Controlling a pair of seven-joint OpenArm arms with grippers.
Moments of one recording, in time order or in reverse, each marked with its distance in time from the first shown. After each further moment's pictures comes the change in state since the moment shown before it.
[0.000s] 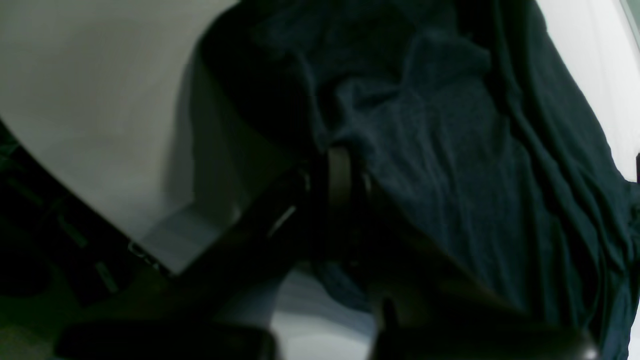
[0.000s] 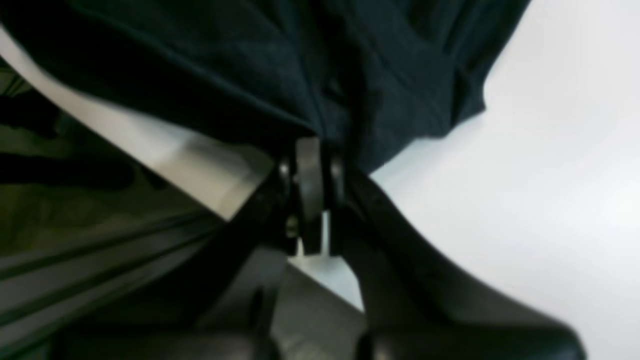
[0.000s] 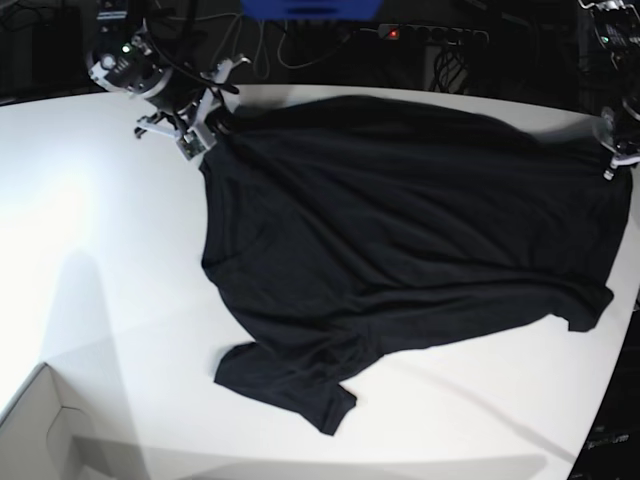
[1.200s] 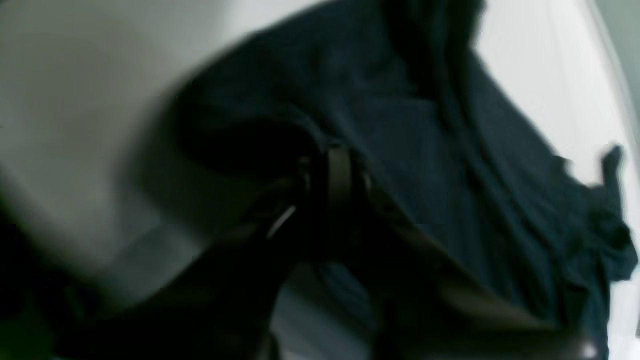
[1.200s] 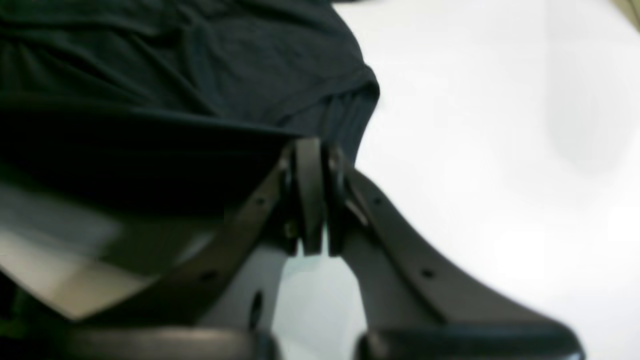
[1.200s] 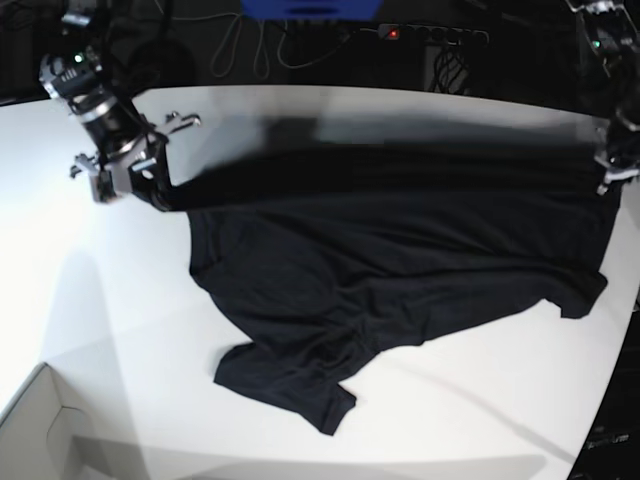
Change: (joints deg) left arm -2.9 3.1 0.8 5.5 0.1 0.0 0.5; right arm 5.9 -3.8 15.8 6.4 6.5 0.5 10.8
